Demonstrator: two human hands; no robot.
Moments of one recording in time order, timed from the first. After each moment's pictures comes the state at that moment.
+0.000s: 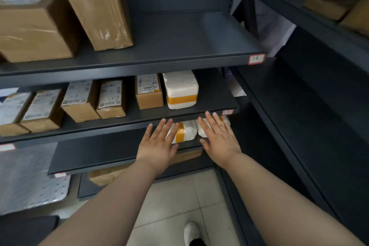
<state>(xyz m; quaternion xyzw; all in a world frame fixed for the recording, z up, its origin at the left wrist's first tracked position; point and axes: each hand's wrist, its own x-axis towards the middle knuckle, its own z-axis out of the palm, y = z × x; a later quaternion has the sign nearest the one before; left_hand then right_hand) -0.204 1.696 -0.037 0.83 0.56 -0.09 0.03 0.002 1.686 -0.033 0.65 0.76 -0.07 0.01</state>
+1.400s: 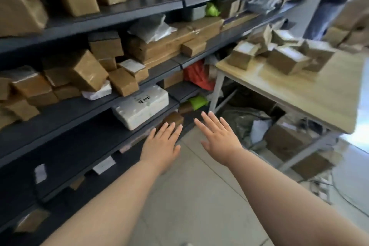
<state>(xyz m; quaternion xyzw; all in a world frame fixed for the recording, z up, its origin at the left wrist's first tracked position) -0.061 0.916 -0.010 0.89 -0.45 -0.06 0.01 -0.172 0.749 0.006 0.99 -0.14 -0.03 -0.01</state>
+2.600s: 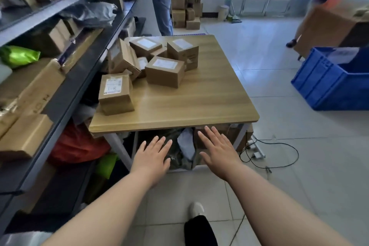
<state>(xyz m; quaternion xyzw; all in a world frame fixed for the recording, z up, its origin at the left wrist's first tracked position) 0.030 0.433 -0.029 0.66 -0.74 -0.07 -0.09 -0.191 0.399 -0.032 0.82 -0.56 0.01 -0.11</state>
